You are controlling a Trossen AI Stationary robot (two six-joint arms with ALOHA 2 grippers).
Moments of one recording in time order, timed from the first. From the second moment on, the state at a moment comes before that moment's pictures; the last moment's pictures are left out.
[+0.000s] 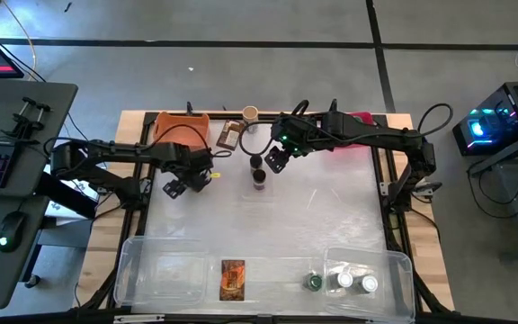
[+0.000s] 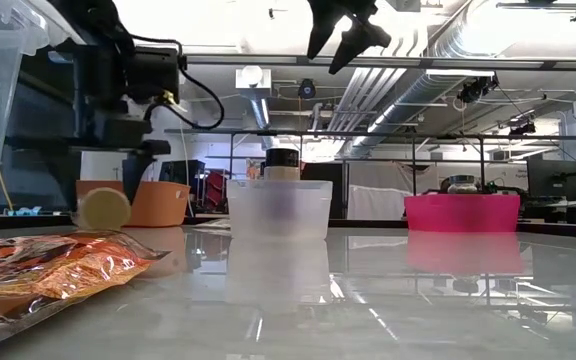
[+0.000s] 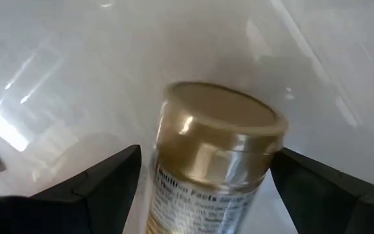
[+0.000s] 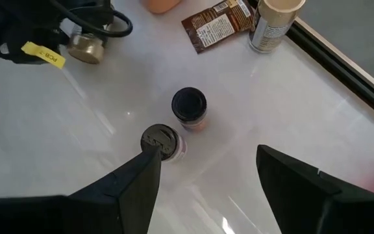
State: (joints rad) left arm 0.29 1.35 0.72 -0.85 -0.14 0.98; right arm -0.12 1.76 1.88 -1.13 0.24 0.55
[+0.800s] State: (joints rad) left arm 0.29 1.21 1.08 -0.95 -0.01 0.40; right arm -0.12 1.76 1.88 -0.98 0.23 0.45
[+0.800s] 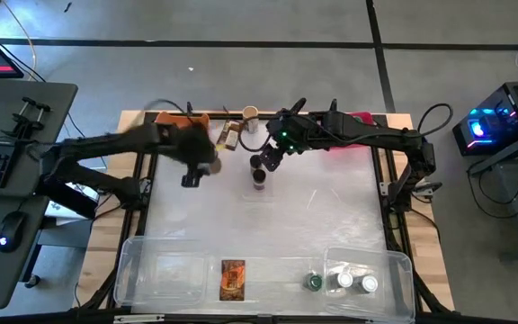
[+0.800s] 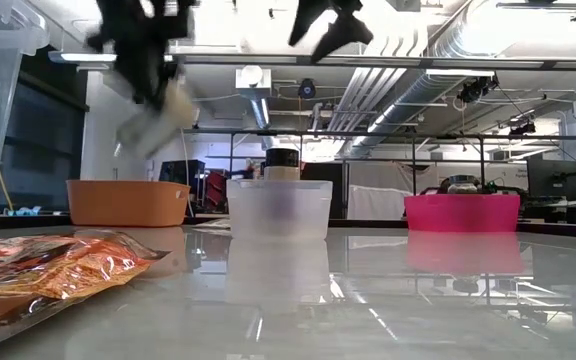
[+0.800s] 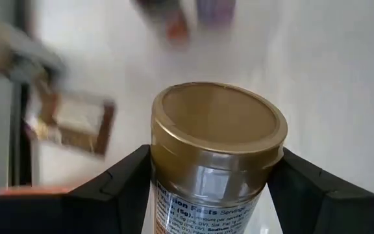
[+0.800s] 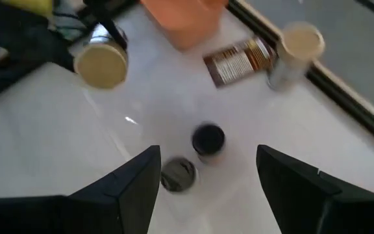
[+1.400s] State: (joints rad) left arm 0.11 1.03 1.17 -0.81 -0.03 0.12; right arm 0.07 1.79 1.88 -0.54 0.00 -0.06
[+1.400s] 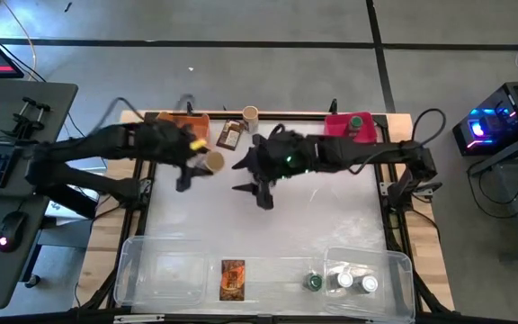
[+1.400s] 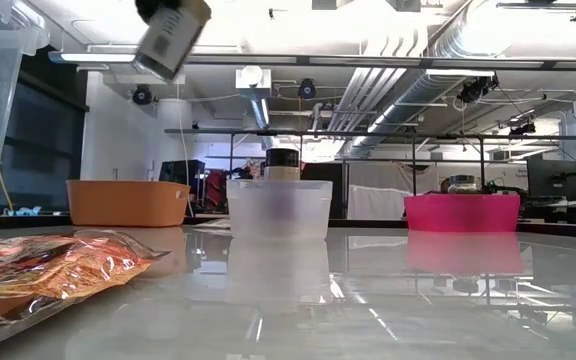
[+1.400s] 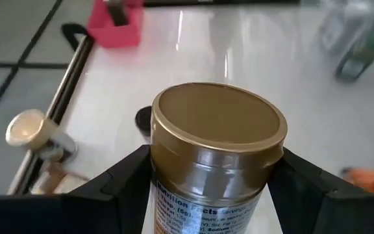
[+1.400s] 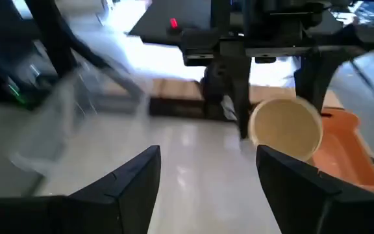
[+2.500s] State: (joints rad) left arm 0.03 1.22 1.21 -0.69 -0.14 0.37; right arm 0.09 1.86 1.88 -0.68 0.31 0.14
